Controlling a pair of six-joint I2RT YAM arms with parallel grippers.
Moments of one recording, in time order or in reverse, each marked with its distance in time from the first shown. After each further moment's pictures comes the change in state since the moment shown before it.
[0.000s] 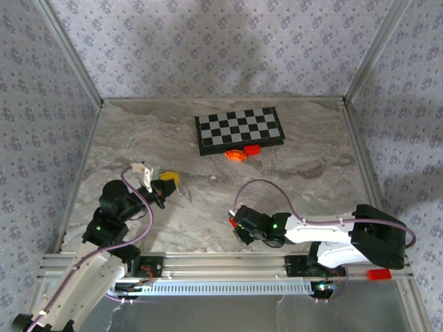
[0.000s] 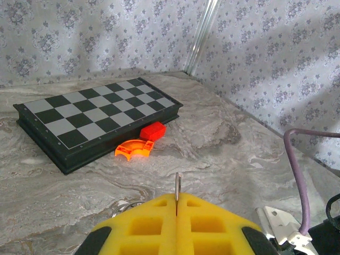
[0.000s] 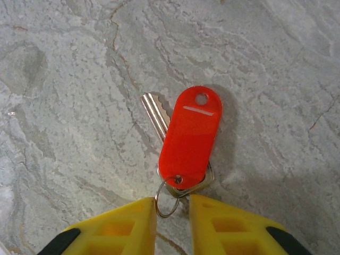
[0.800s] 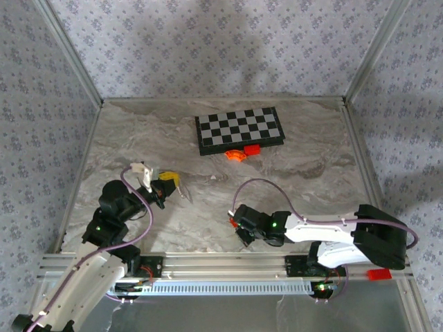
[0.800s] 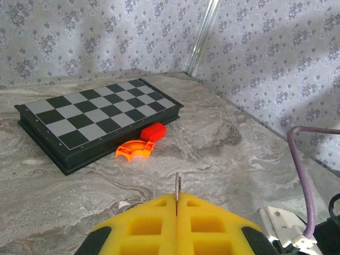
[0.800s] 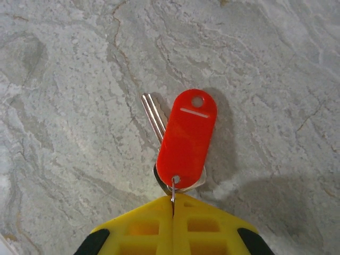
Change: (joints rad) left arm 0.000 -0.005 0.000 0.000 -0.003 0.000; right arm 0.001 -0.024 0.038 -0.085 0.011 -0.061
